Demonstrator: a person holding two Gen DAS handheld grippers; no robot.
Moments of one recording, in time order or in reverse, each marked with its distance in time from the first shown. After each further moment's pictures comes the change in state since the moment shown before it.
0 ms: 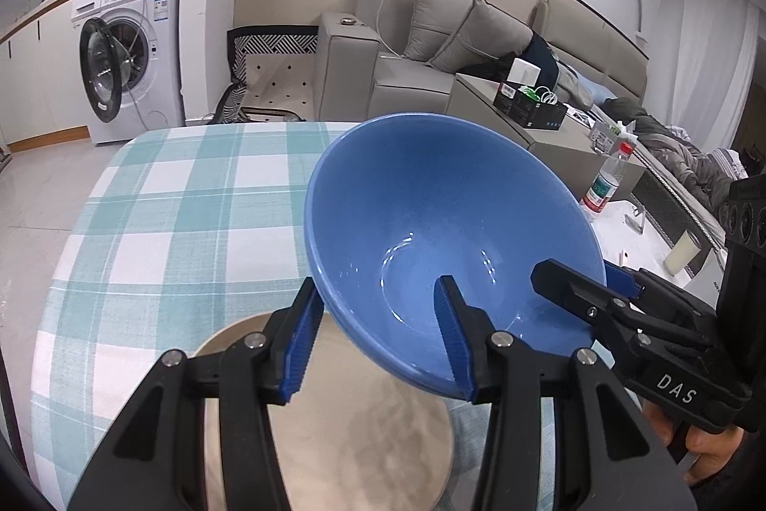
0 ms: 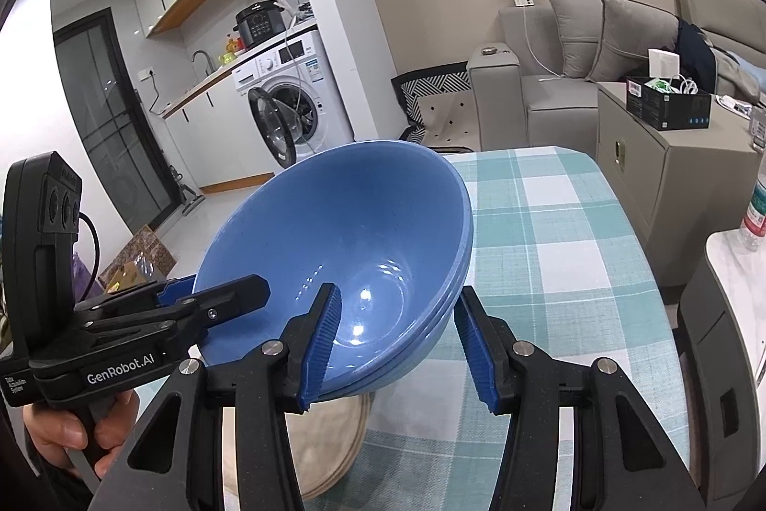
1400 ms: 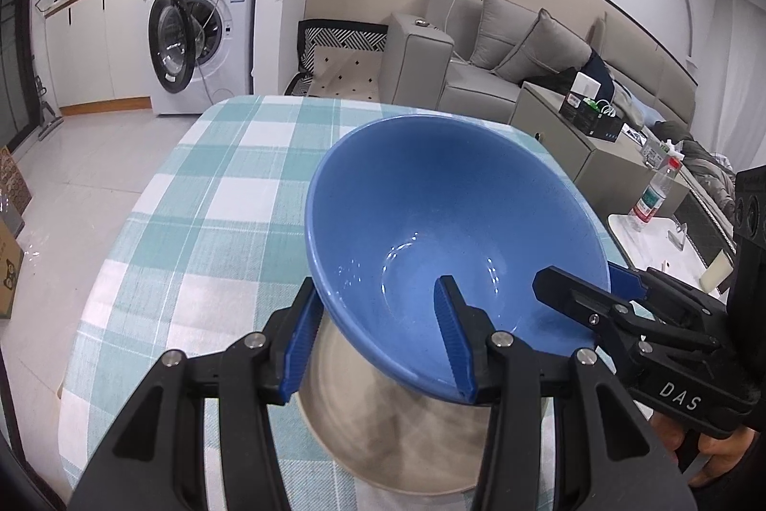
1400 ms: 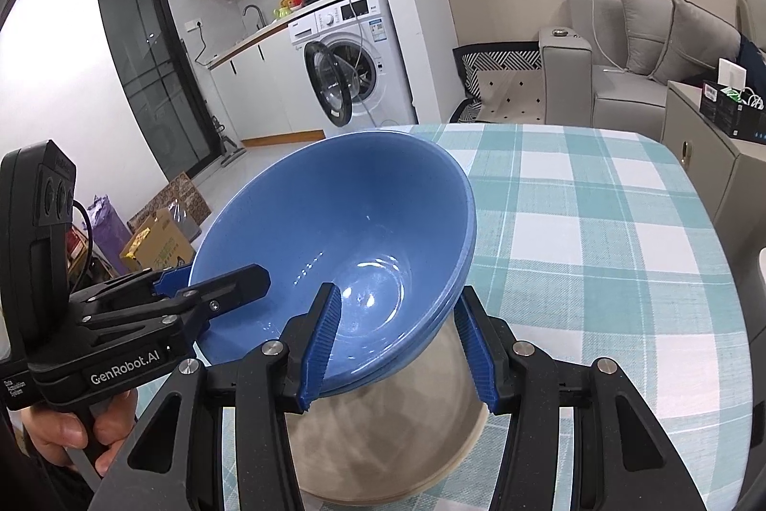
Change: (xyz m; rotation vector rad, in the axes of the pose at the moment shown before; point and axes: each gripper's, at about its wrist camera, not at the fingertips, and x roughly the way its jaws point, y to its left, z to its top) left arm -0.041 0.067 -0.055 -0.111 -0.013 0.142; right arm 0.040 0.079 -0.033 -0.116 0.105 0.111
